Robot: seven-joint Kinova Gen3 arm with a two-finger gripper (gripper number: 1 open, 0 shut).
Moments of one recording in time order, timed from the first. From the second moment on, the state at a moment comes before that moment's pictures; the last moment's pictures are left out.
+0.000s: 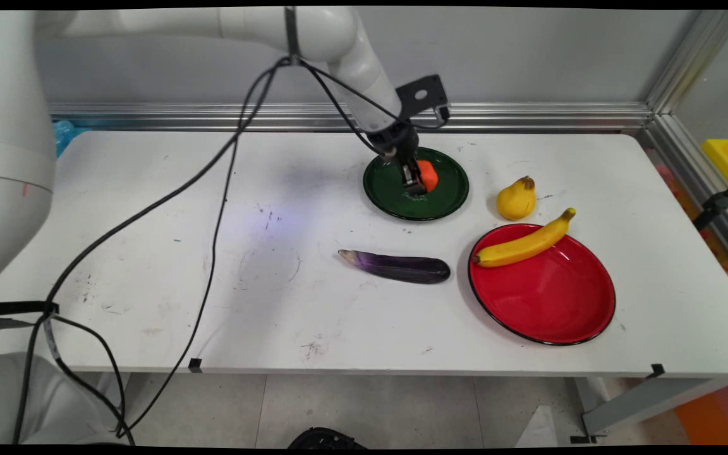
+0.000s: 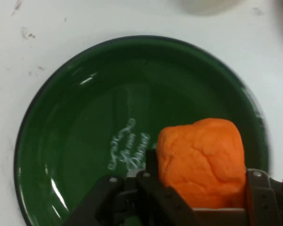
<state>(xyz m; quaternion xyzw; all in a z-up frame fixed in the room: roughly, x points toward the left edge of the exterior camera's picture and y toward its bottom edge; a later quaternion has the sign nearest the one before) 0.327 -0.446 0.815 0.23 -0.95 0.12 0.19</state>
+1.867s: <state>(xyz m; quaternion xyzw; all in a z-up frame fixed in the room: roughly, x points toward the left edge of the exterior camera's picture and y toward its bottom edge) 0.319 -0.258 0.828 0.14 -0.97 0.01 0.21</state>
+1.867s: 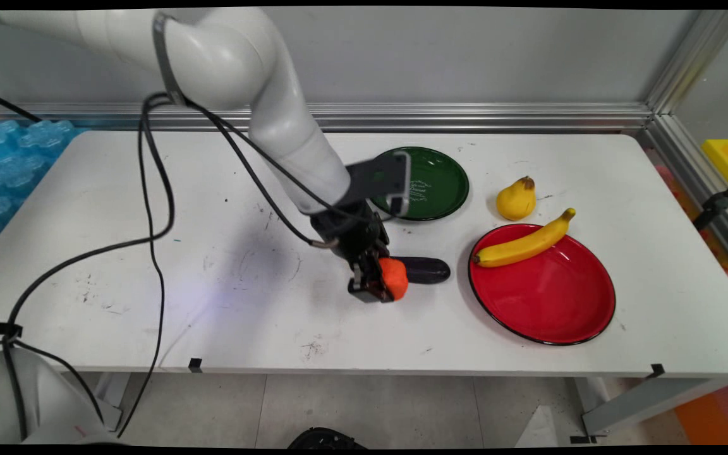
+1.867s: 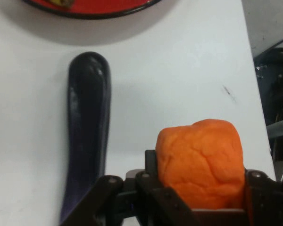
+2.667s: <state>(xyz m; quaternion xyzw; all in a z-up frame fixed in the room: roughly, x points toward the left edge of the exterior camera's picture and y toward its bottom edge) 0.276 -0.259 0.758 0.12 -0.98 0.00 0.18</state>
